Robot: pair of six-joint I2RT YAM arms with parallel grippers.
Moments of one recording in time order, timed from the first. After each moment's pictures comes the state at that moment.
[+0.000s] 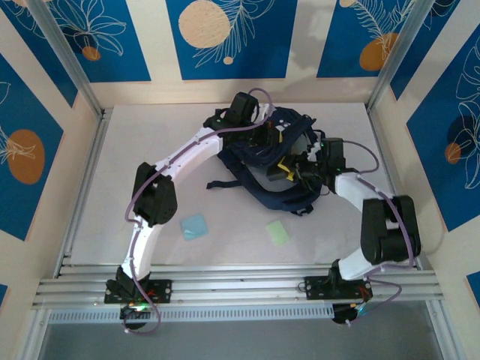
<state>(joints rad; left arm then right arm) -0.68 2.19 2.09 -0.53 0.54 -0.62 0.11 1.56 0.85 -0.01 -0.80 1.04</state>
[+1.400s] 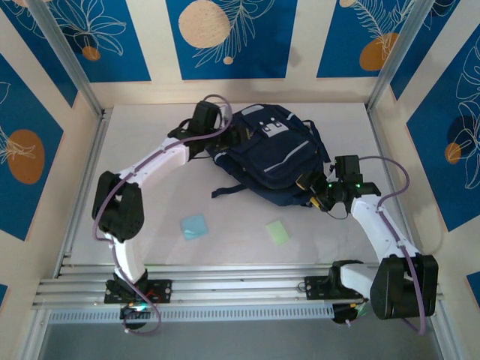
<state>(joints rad) -0.51 1.85 1.54 -0.36 0.32 -0.70 0.05 1.13 0.74 -0.62 -0.42 0.85</state>
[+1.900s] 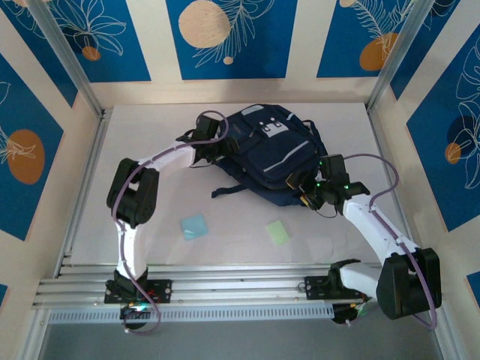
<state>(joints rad) -0.48 2.06 1.53 -0.31 0.21 -0.82 0.20 1.14 0.74 -0.52 -0.31 0.96</state>
